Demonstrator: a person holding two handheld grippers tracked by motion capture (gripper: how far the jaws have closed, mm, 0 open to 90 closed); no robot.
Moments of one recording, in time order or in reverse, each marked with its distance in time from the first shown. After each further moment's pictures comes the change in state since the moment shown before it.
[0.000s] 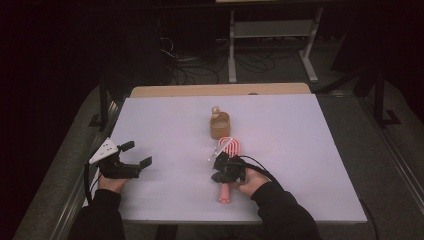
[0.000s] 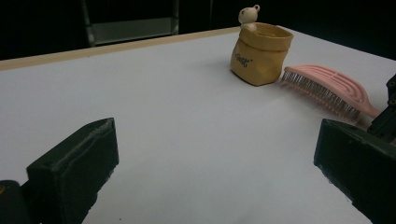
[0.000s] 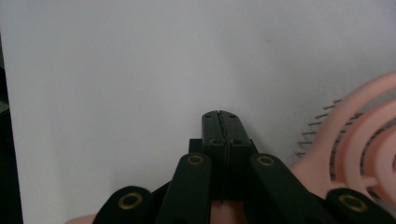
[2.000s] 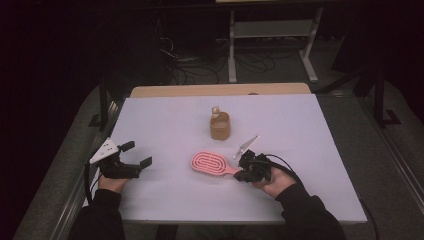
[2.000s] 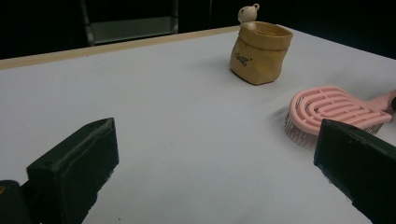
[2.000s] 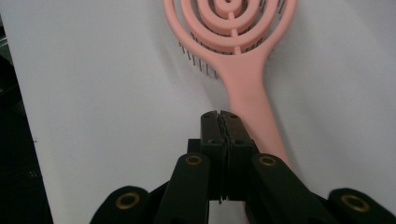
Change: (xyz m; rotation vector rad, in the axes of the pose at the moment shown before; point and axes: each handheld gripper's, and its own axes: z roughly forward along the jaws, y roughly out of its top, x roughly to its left) left arm 0.000 0.000 0.000 0.005 -0.002 0.001; right arm -0.016 -0.043 -0.049 0.014 -0.042 0.069
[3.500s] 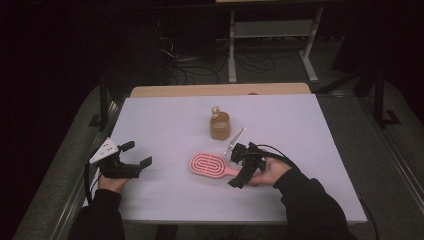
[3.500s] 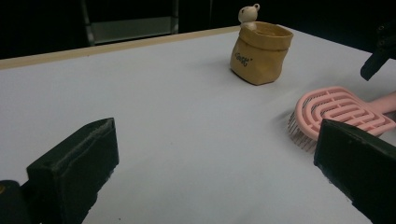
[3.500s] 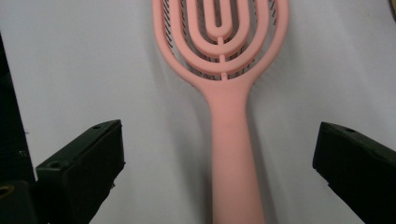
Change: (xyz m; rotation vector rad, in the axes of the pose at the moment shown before) left arm 0.000 0.000 0.000 0.001 0.001 -0.002; right arm -0.004 0.032 0.001 0.120 -0.005 -0.128
